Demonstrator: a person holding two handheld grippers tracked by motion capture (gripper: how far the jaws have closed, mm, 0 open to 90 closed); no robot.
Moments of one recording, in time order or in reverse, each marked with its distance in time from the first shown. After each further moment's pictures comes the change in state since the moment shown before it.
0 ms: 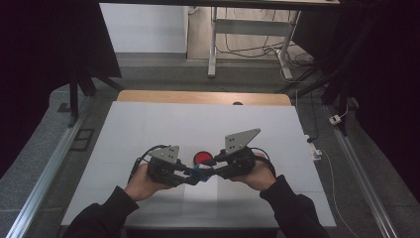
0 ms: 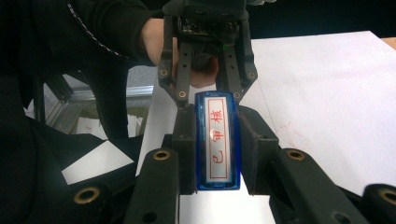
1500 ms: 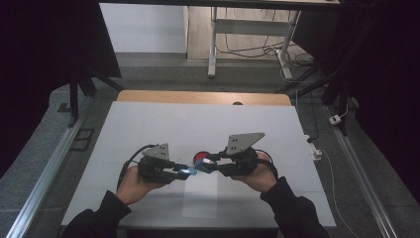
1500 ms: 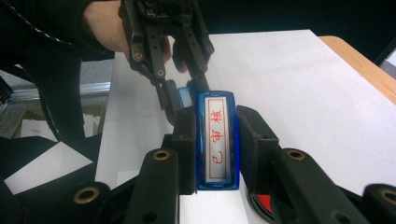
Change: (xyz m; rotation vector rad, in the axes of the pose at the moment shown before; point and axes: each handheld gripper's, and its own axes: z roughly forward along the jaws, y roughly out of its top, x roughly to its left) left arm -0.007 -0.013 -0.020 0.062 0.204 -0.156; right arm 0.006 -0.001 -0.006 0.019 -0.194 -0.017
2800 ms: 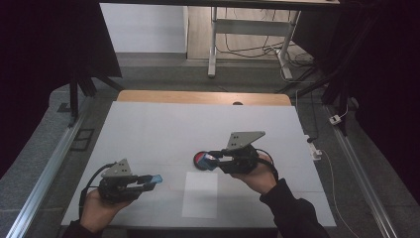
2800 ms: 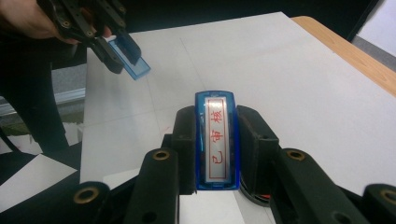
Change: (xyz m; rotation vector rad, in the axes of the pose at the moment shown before) left arm -0.037 -0.069 -0.066 -0.015 0.254 -0.194; right arm -0.003 -0.002 0.001 0.026 -0.100 0.094
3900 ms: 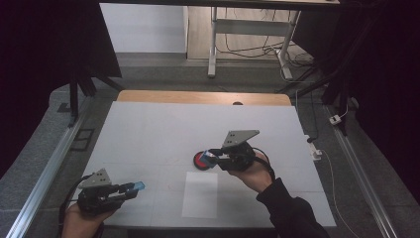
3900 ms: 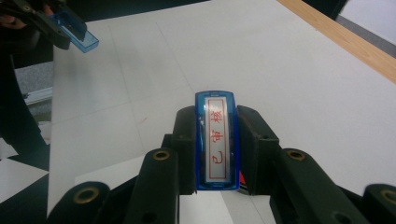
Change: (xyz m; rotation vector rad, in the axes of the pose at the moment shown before) left arm 0.002 -0.037 -0.027 -0.010 0.060 -0.116; right arm -0.011 -0.007 0.016 0.053 -0.066 0.045
